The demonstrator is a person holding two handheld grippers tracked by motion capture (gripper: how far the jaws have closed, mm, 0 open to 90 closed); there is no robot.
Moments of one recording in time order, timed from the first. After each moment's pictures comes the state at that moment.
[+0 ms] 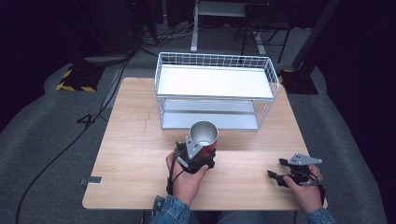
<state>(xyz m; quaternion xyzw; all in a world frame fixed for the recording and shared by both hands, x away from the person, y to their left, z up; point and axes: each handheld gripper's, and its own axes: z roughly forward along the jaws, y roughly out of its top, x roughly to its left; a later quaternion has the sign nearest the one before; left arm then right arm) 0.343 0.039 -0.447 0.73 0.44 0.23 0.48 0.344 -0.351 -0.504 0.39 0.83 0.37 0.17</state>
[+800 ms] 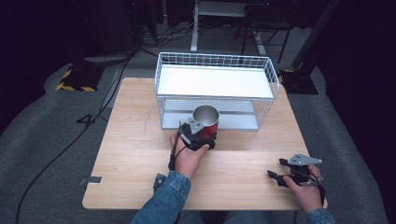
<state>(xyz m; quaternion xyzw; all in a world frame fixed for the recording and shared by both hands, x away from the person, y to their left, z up) 0.410 0.036 -0.447 0.74 0.44 0.21 0.46 0.343 -0.351 -0.504 0.39 0.83 0.37 0.17</state>
